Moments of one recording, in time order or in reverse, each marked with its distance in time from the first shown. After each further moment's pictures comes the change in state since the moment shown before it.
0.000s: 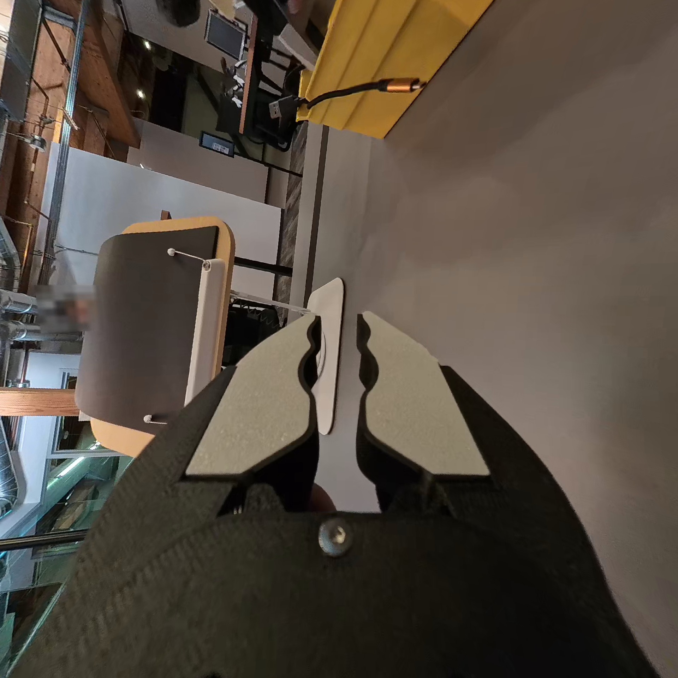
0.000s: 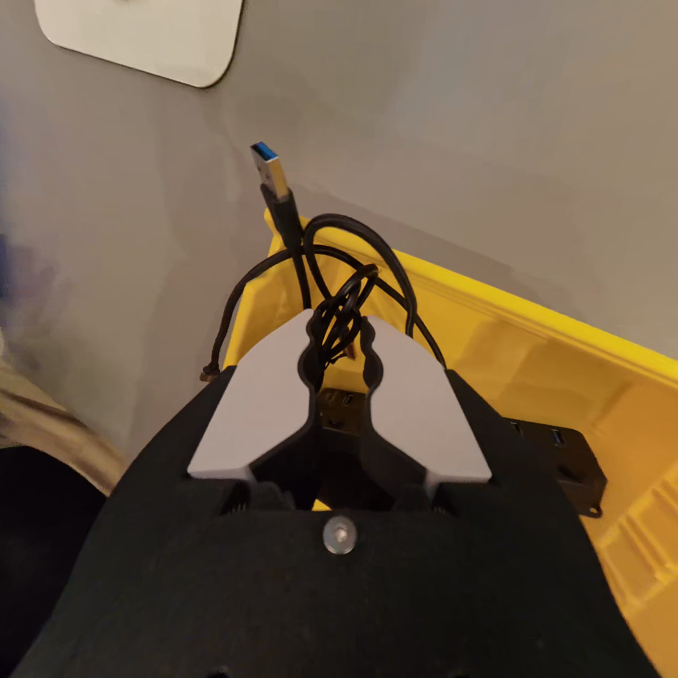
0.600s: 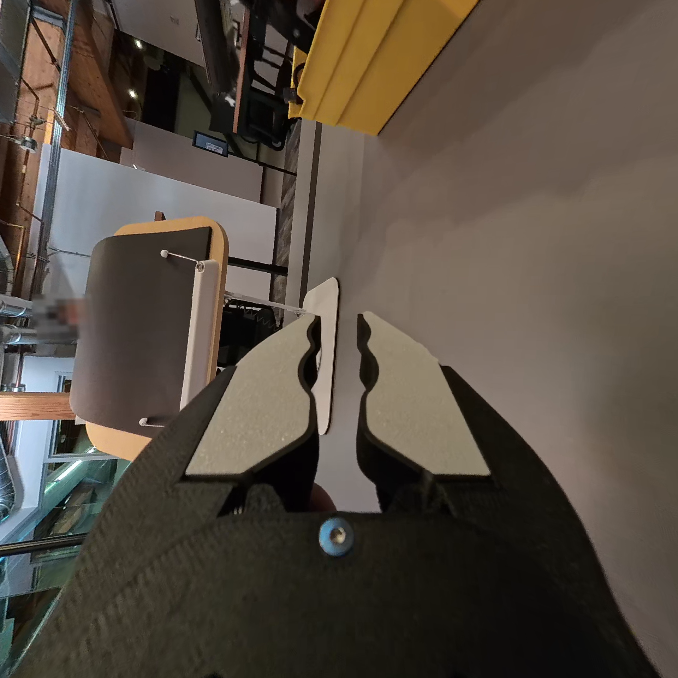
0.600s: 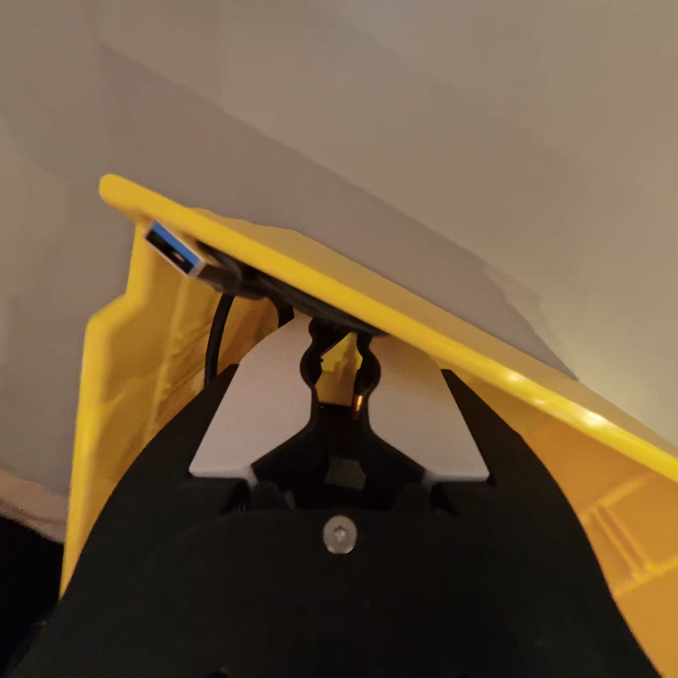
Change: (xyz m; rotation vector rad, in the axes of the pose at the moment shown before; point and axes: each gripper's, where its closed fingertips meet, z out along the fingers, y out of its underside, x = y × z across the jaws) left arm 0.004 0.000 -0.001 -0.004 0.015 0.008; right arm 0.035 0.023 0.038 -0.220 0.191 -0.139
